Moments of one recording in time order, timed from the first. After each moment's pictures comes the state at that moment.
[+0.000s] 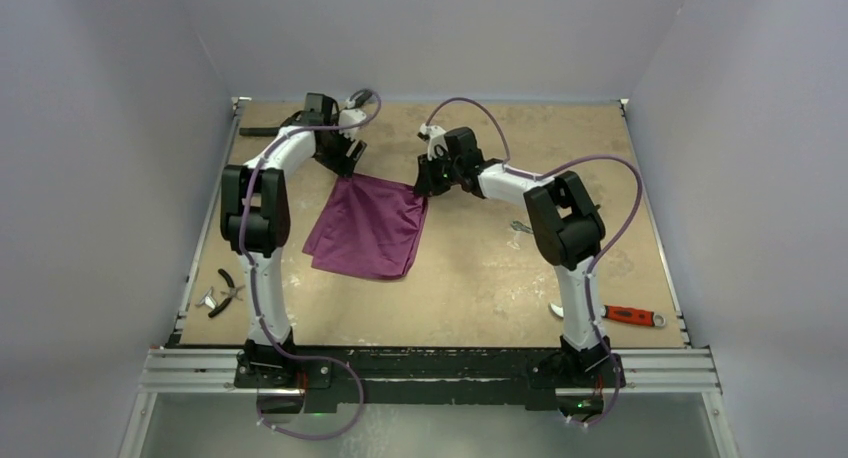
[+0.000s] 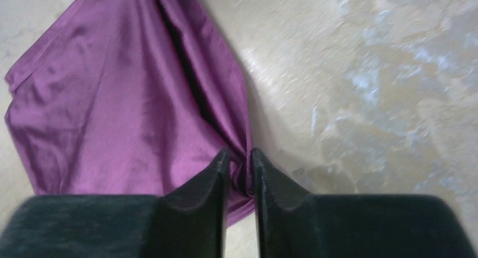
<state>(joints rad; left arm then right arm) -0.12 2.16 1.69 -0.59 0.19 0.47 0.52 2.13 1.44 -0.01 -0.44 0.15</state>
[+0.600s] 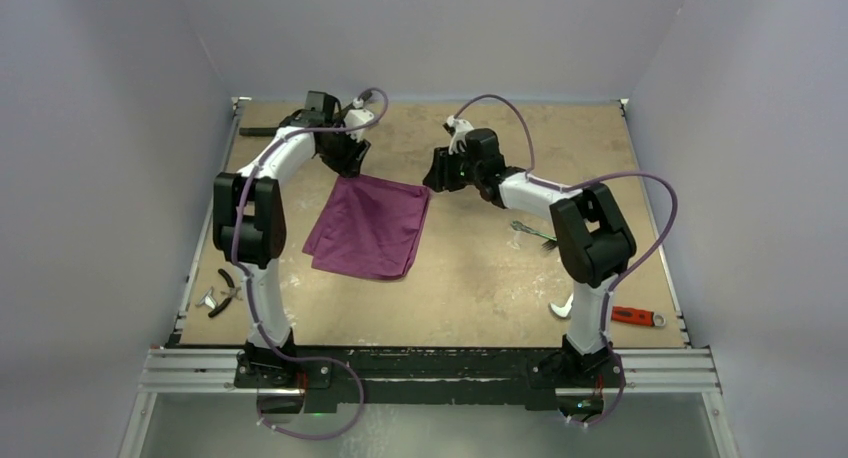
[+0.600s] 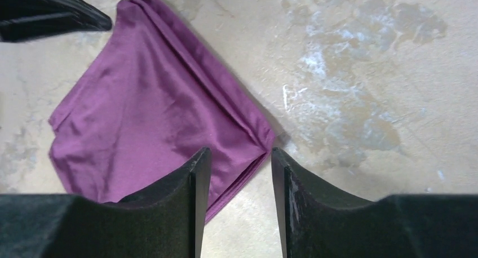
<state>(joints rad) -0.14 2.04 1.67 -0.64 0.30 0.48 0.48 1.96 1.28 0.10 -0.32 0.29</state>
